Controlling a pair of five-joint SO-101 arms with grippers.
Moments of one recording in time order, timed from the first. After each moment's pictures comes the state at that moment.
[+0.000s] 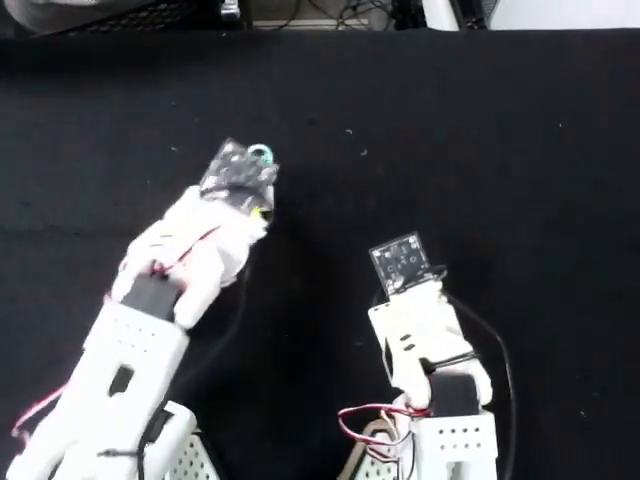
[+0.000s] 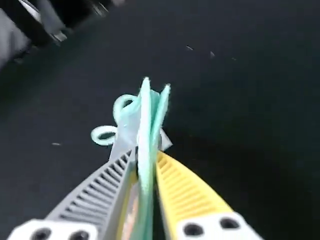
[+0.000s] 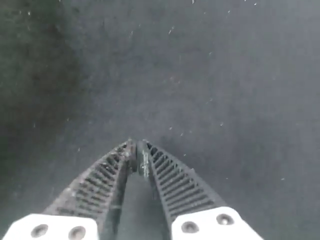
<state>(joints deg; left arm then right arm) 15.3 -45.7 52.4 36.7 -15.5 -2.7 -101.3 96.6 58.4 18.3</state>
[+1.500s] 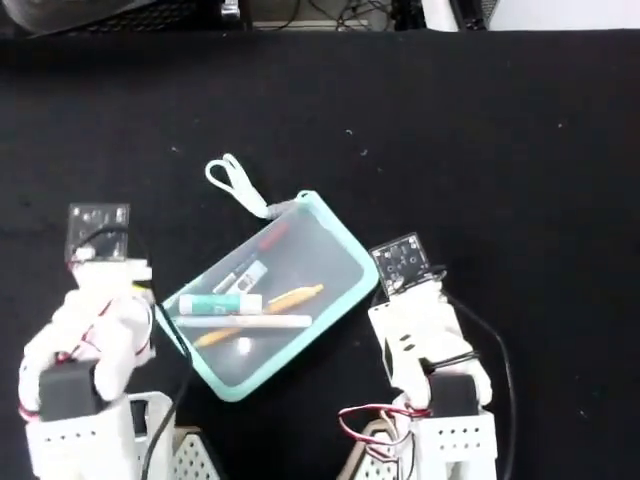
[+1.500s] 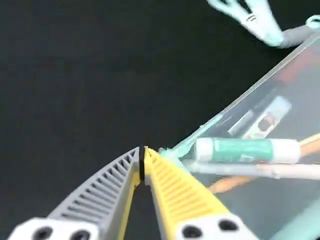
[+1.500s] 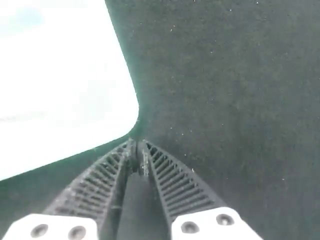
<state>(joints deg) -14.1 -83.8 62.0 81.2 -8.8 -2.7 -101.4 96.6 58.9 18.2</state>
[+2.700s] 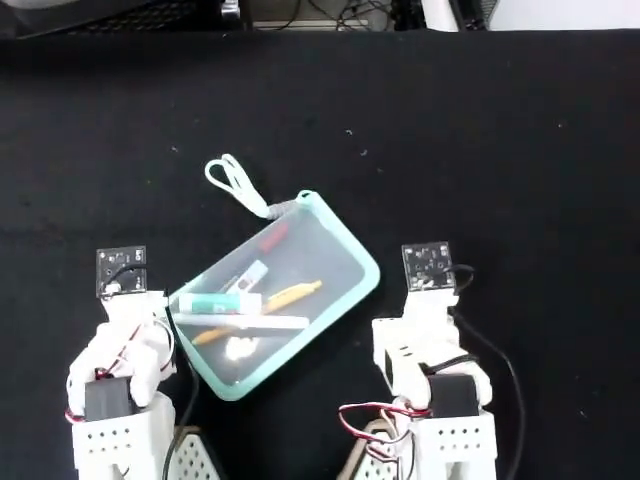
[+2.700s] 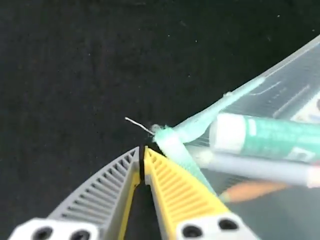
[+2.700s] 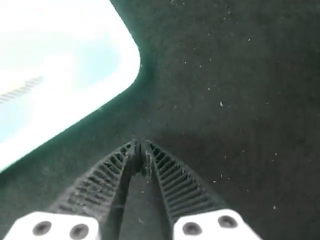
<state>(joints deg) -14.1 -103.7 96.4 70.6 -3.6 -2.6 -101.8 96.7 71.3 -0.7</state>
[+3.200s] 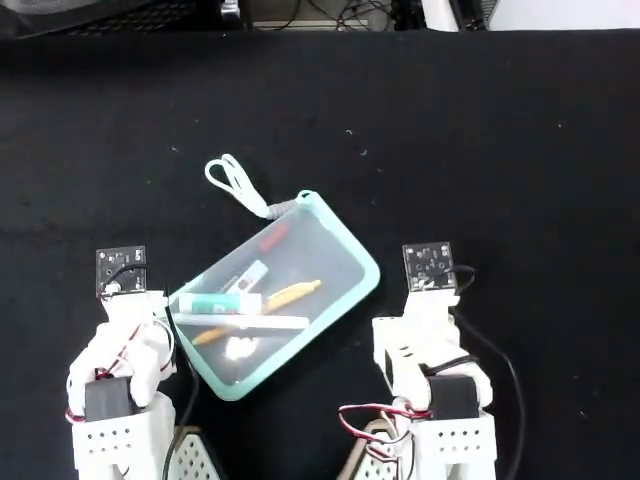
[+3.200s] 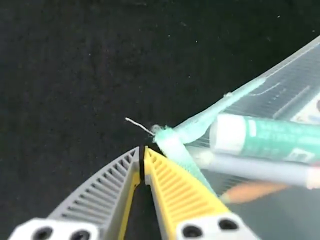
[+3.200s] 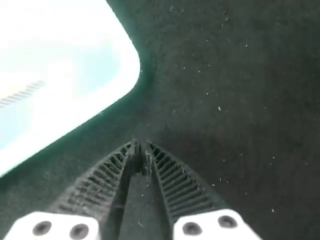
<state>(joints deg) -14.1 -104.1 96.4 70.6 -3.6 -2.6 -103.5 96.7 71.8 -0.7</state>
